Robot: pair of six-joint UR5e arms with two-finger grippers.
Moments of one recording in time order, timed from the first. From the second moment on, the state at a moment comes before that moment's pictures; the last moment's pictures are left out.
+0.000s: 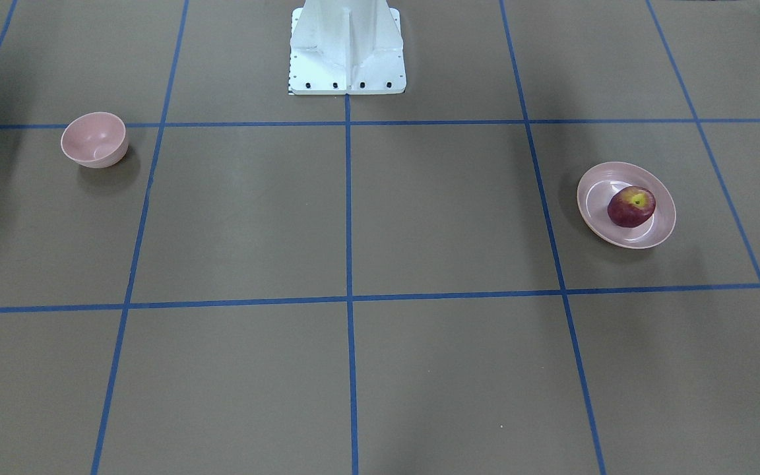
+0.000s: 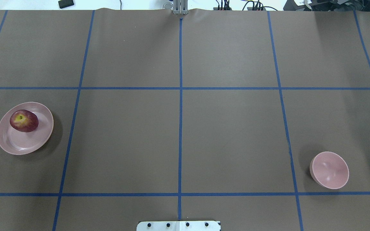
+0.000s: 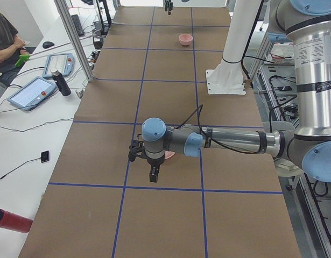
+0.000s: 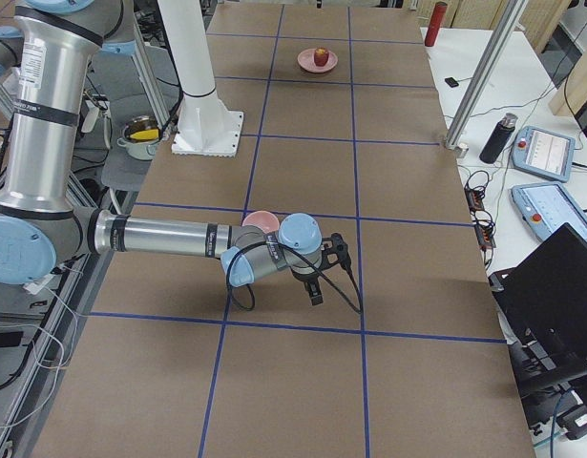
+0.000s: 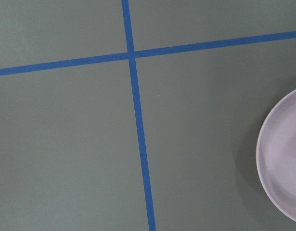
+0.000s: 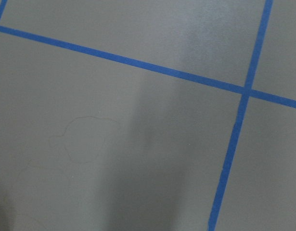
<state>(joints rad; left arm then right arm) -1.43 -1.39 -1.79 -1.70 -2.33 -0.10 1.36 -1.79 1.70 -1.07 2.43 0.07</state>
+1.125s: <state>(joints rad) -1.43 -1.39 -1.80 -1.70 -2.32 -0.10 0.98 -1.94 1.76 -0.60 2.30 0.67</state>
